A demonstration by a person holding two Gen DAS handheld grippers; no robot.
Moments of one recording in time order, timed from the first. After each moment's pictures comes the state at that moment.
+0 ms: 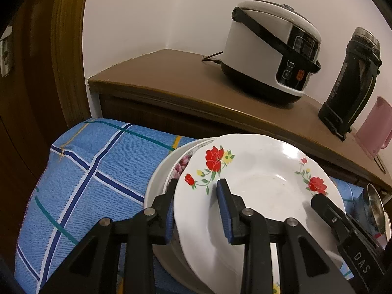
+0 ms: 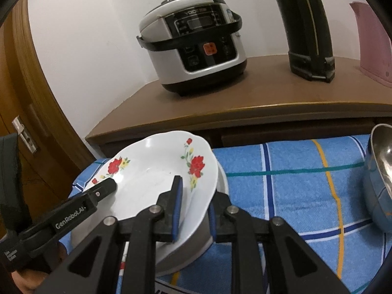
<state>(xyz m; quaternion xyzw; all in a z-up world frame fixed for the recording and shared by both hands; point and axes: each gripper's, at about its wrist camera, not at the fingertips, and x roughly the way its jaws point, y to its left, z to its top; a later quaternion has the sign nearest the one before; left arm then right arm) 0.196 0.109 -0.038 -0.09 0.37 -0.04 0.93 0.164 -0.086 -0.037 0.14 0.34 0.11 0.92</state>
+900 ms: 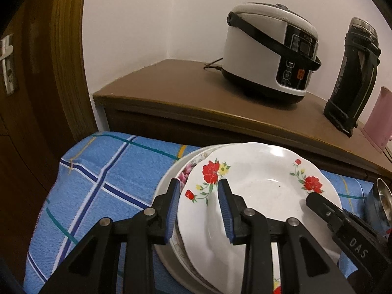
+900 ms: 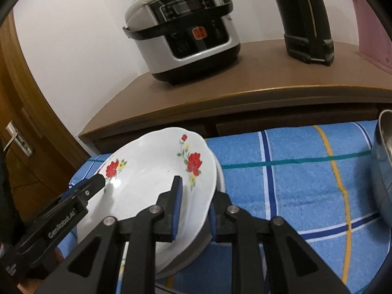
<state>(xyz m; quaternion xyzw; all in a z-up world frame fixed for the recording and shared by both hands) 0.192 0.101 -0.034 -0.05 0.34 -0.01 0.94 0.189 -0.090 -0.049 0.17 0.37 0.11 0.91</state>
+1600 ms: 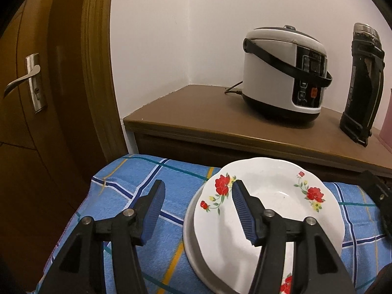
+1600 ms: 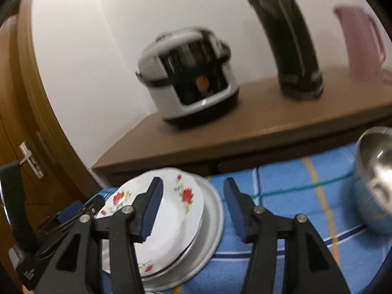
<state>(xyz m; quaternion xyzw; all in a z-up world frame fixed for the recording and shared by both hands) 0.173 0.109 -0.023 -0.02 0.27 0.06 0.96 0.147 -0.102 -0.014 0.16 0.23 0.08 0.96</state>
